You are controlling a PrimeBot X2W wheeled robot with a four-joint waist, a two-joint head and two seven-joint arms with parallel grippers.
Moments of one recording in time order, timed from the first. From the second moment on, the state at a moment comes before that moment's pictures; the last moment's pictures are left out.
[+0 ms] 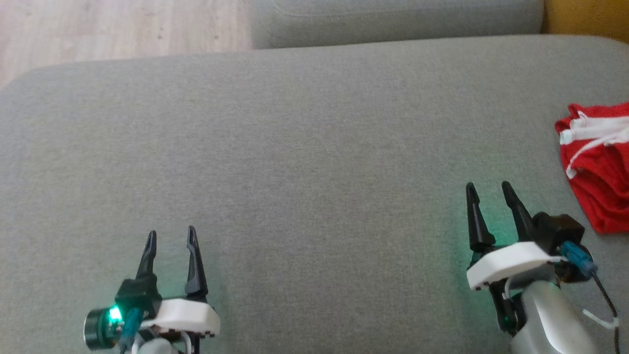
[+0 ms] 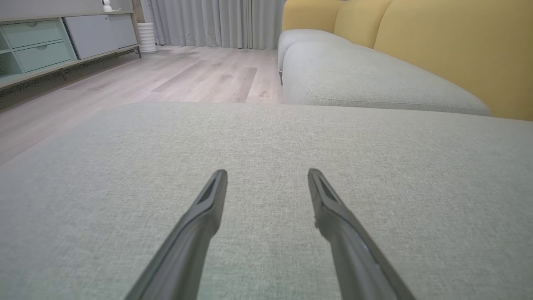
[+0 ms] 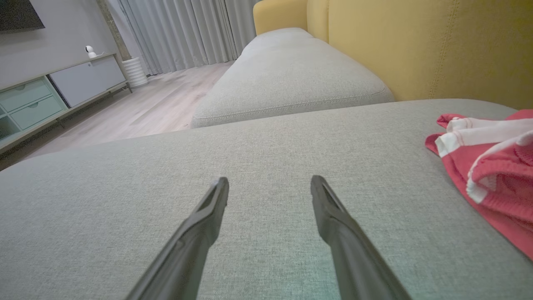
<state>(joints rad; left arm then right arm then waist) -0.09 0.05 -0.13 0.41 -0.19 0.09 -0.25 -0.23 -0.05 0.04 0.56 0.17 0.13 -0.26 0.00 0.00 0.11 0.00</state>
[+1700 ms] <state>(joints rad) 0.04 0.05 -0.08 0.43 -0.50 0.00 -0.18 -0.08 -0.05 0.02 0.56 0.47 0.13 -0.18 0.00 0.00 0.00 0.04</state>
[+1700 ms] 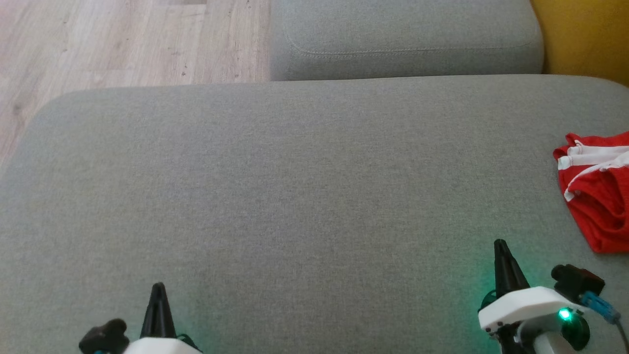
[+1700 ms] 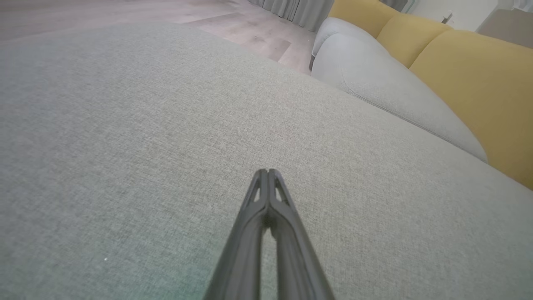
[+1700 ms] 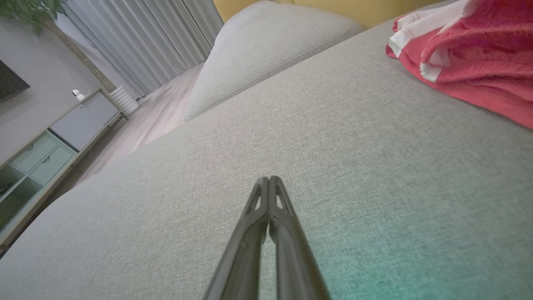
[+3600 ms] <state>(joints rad) -0.02 0.04 0.01 0.35 -1.13 -0.07 -0.01 -0.08 -0.05 -0.07 0.40 1.12 0.13 -0.02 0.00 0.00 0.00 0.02</state>
